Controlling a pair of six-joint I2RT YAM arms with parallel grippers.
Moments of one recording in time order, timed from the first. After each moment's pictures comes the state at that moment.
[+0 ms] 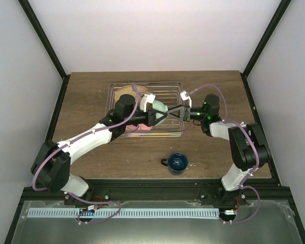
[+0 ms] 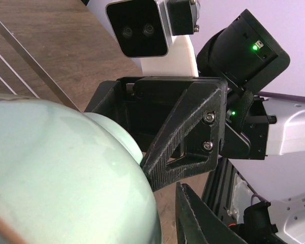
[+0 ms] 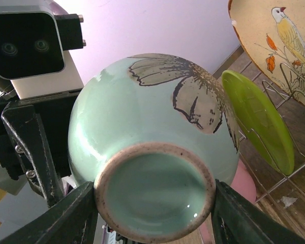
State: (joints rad) left arm -0.66 1.47 0.98 0.18 0.58 -0.56; right arm 0.24 1.67 0.77 0.92 -1.29 0.82
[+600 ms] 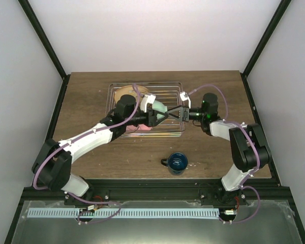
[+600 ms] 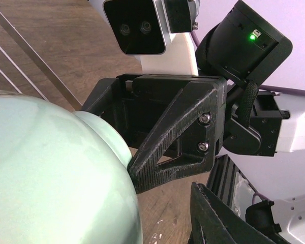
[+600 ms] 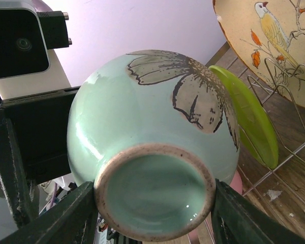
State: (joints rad) left arm -0.66 1.48 0.98 0.18 0.58 -0.56; right arm 0.24 1.66 0.79 0.76 -1.26 0.70
